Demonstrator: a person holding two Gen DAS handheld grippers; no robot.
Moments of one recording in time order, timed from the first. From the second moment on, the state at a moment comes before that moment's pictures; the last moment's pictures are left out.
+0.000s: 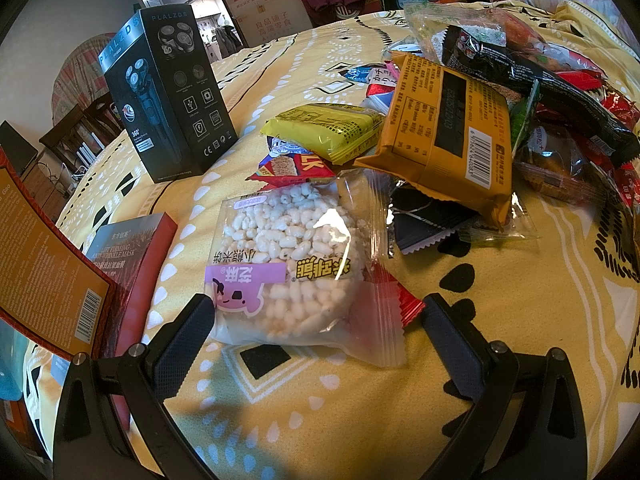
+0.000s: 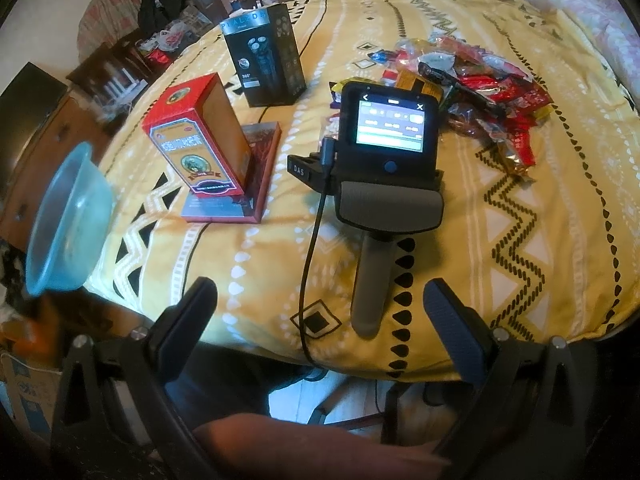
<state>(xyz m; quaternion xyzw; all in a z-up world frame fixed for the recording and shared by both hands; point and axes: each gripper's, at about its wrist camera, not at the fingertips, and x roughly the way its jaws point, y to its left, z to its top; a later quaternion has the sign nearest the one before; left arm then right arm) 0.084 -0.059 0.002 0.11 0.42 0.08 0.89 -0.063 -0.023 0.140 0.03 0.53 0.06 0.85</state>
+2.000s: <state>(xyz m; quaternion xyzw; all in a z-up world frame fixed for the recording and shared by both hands) 0.084 -0.059 0.002 0.11 0.43 0.08 0.89 -0.097 -0.012 0.111 -0.01 0.55 0.03 0.83</state>
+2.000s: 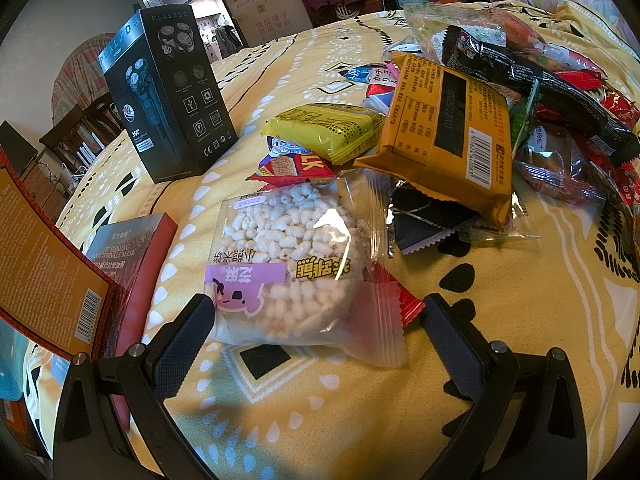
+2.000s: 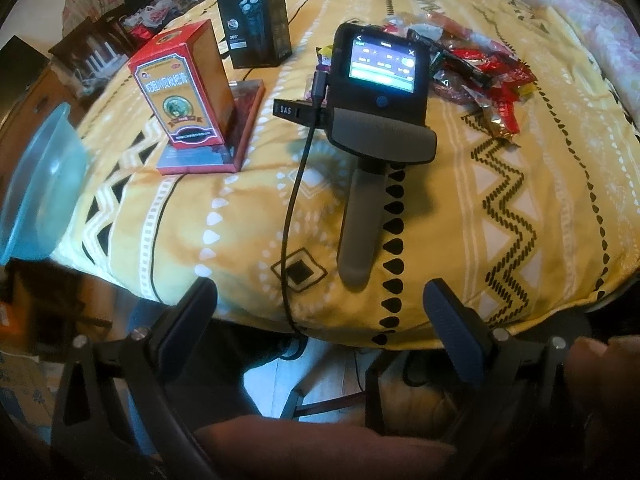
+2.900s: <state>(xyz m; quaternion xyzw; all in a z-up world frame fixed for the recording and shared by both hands) 0.084 -0.059 0.002 0.11 0.43 0.08 0.89 -0.097 -0.012 0.104 -0.01 0.57 0.04 0.82</state>
